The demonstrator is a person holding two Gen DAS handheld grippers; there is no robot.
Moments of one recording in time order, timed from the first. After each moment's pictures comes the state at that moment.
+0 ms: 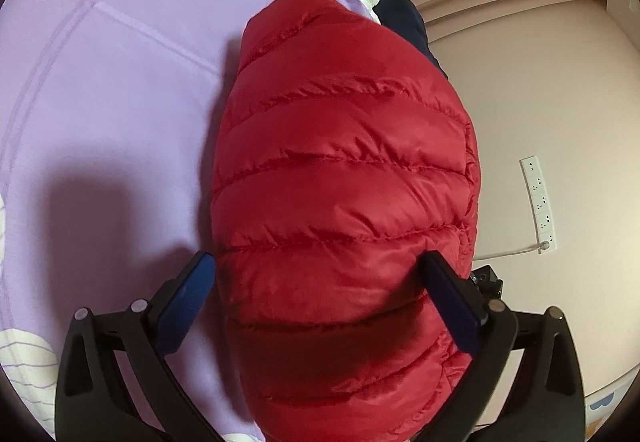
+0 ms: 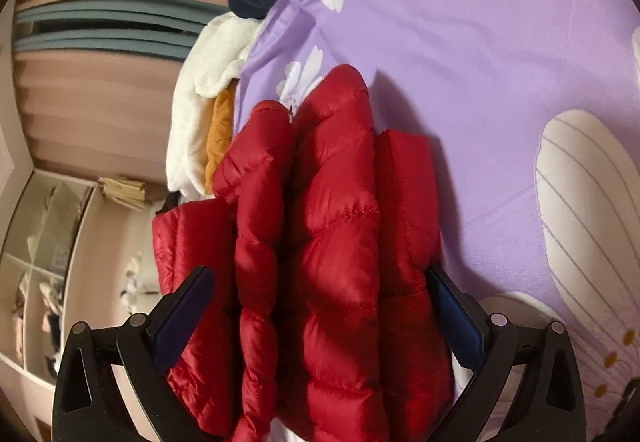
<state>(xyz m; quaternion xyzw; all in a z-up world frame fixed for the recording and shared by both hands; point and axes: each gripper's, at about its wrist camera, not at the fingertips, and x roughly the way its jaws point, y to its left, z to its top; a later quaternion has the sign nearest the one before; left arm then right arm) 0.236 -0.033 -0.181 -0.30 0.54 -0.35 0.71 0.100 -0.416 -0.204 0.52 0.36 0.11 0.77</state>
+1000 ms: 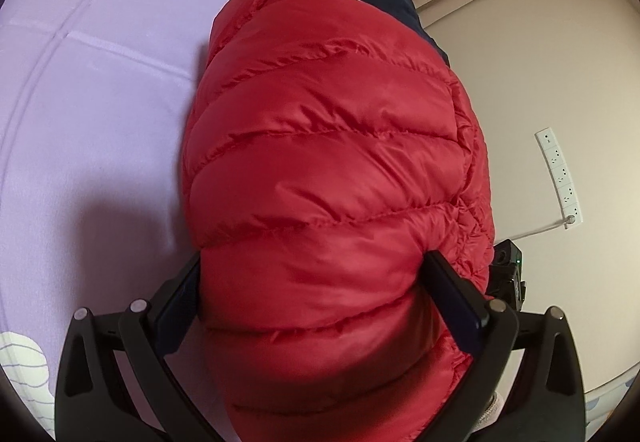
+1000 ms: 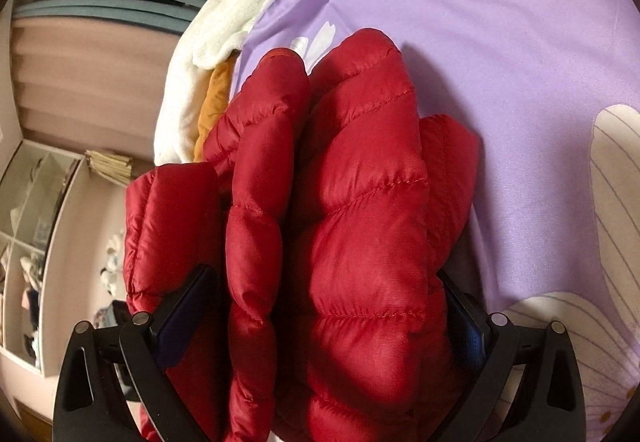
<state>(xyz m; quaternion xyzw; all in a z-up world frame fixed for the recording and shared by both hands) 0.227 -0.063 -0.171 -0.23 0.52 -0.34 0.74 0.114 -0.389 -0.203 0.48 0.38 0.11 0.78</state>
